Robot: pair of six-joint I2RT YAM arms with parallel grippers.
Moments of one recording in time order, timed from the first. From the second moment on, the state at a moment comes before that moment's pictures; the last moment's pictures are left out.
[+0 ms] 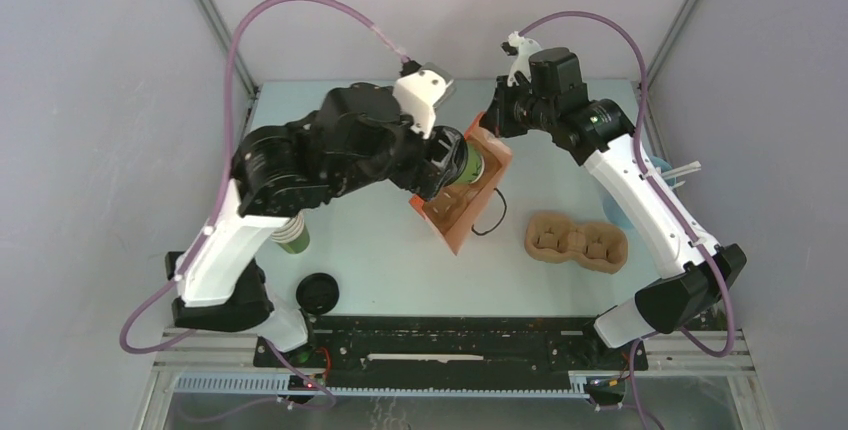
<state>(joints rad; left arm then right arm) -1.14 1.53 2.37 -1.32 -0.32 -0.18 0.50 1.50 1.71 -0.72 -0.17 0.28</state>
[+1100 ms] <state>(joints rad) -1.14 1.64 1.94 -1.08 -0.46 -0.15 0.51 1.50 1.76 -0.82 -0.16 0.47</state>
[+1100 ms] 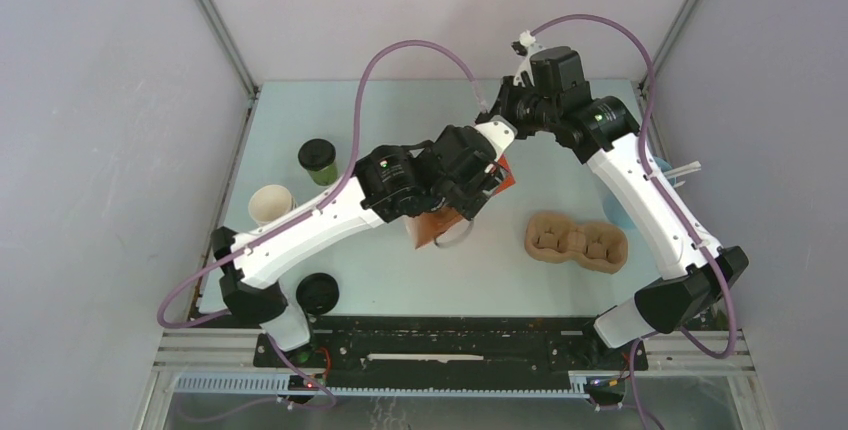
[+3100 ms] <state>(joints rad) -1.04 1.46 1.48 -0.92 -0.38 -0.13 0.42 1.47 1.54 -0.58 -0.46 0.49</state>
